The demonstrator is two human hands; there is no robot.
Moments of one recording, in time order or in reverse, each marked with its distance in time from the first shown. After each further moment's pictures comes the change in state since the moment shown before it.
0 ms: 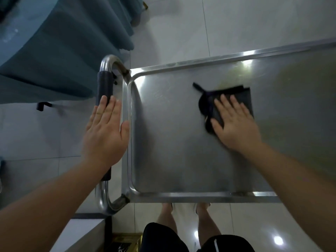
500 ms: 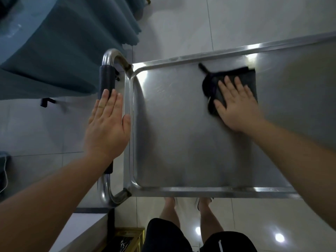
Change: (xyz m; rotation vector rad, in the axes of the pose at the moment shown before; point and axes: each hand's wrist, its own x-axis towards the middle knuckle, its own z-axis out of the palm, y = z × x) left_hand 0.002 -0.001 0.003 0.018 -0.005 -0.014; right_hand 0.042 0.005 -0.018 0.012 -0.091 0.027
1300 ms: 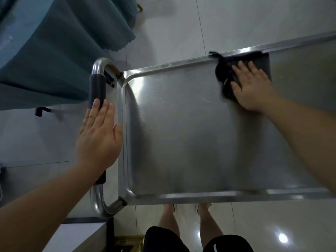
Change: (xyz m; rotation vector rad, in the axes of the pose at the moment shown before) left_hand -0.002 0.004 -0.004 -0.010 -0.017 0.009; right_hand 0.046 0.075 -0.036 0.019 0.014 0.100
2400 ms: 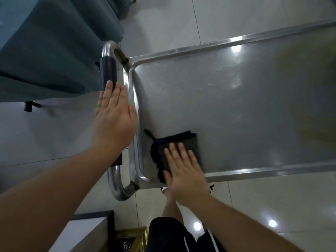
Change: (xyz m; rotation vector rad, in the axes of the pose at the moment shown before) left_hand 0.003 -0.002 -0.002 -0.070 0.027 0.031; right_hand -0.258 -0.244 0.166 0.046 -0.019 -0.197
